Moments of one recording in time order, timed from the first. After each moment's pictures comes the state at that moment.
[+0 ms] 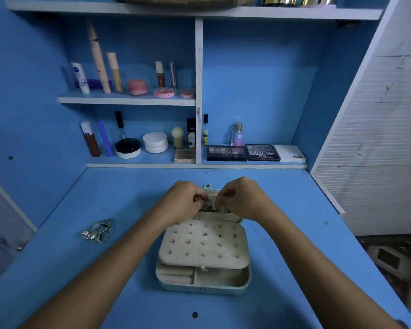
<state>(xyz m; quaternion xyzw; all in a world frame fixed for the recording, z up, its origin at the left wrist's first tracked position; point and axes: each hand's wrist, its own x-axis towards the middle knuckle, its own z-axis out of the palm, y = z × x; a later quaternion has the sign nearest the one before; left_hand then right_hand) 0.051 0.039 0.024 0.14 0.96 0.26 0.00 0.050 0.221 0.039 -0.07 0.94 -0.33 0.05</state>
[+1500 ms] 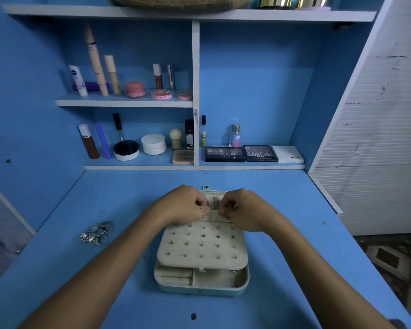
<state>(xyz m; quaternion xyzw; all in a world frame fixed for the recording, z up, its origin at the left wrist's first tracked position) 0.053 0.044 0.037 0.14 0.96 0.23 0.11 0.063 0.234 0.034 -0.13 0.94 -0.30 0.11</state>
